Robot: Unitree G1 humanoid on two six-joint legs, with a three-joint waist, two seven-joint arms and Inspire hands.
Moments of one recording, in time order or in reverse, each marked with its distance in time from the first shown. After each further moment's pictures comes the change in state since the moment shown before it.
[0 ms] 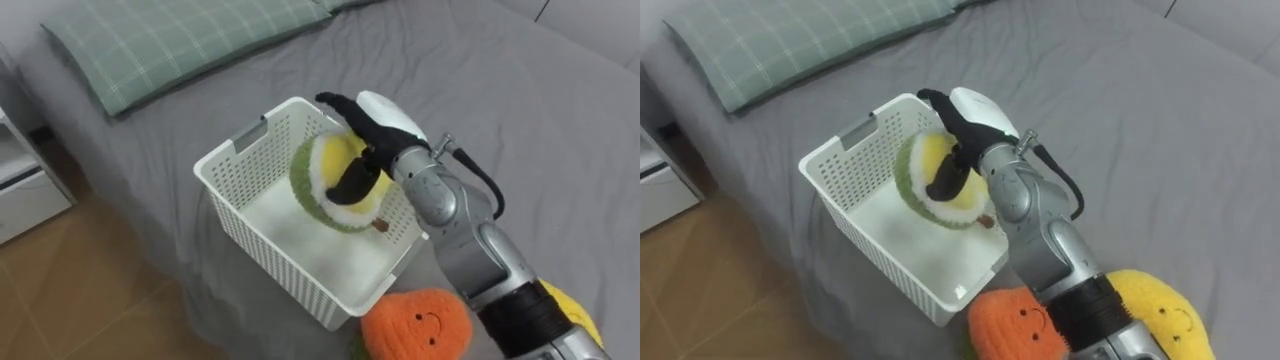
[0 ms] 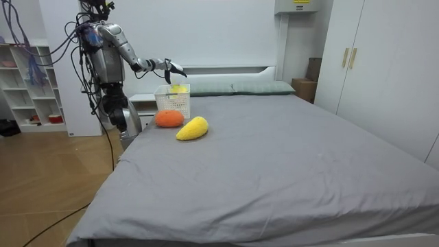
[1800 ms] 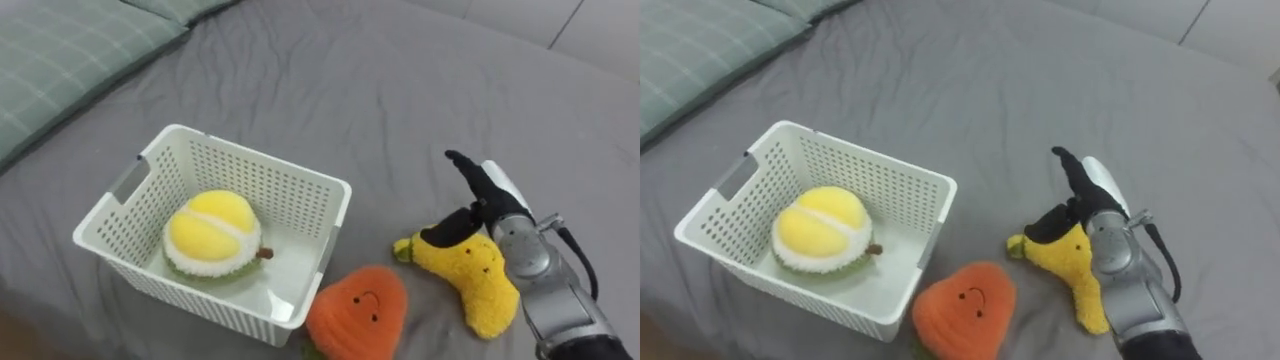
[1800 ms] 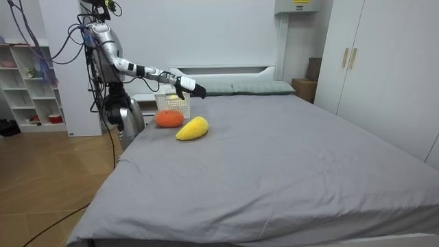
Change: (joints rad) left arm 0.101 0.028 0.009 -0.003 -0.012 -0.017 0.017; right arm 0.204 -0.118 -0.277 0.350 0.244 -0.108 -0.201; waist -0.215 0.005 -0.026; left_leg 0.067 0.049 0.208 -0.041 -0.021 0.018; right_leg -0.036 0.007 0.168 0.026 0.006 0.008
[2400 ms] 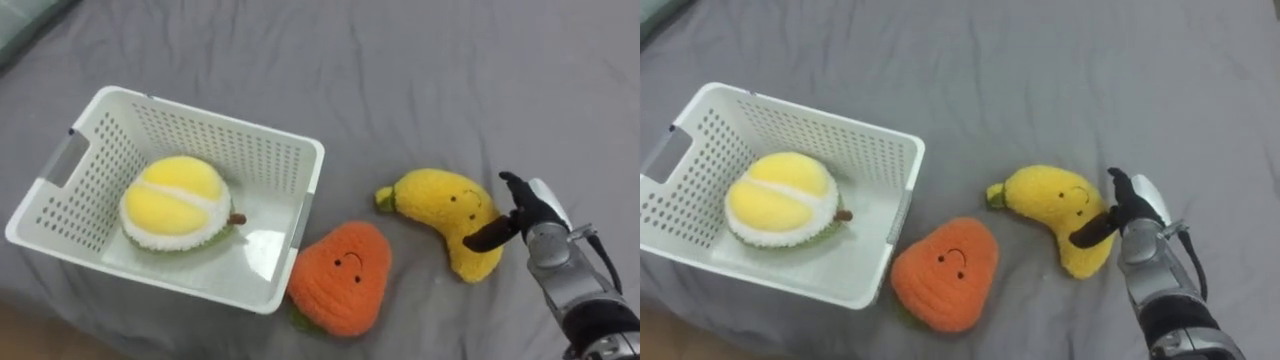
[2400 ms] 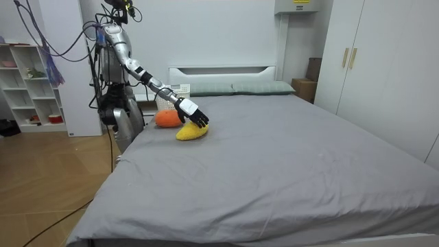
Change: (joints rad) left arm -0.174 0.030 -0.145 0.124 -0.176 -0.084 -0.017; right arm -0.247 -0.063 0.005 0.458 0.069 -0.089 -0.128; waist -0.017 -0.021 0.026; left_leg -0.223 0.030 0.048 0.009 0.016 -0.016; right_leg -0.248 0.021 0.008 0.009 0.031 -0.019
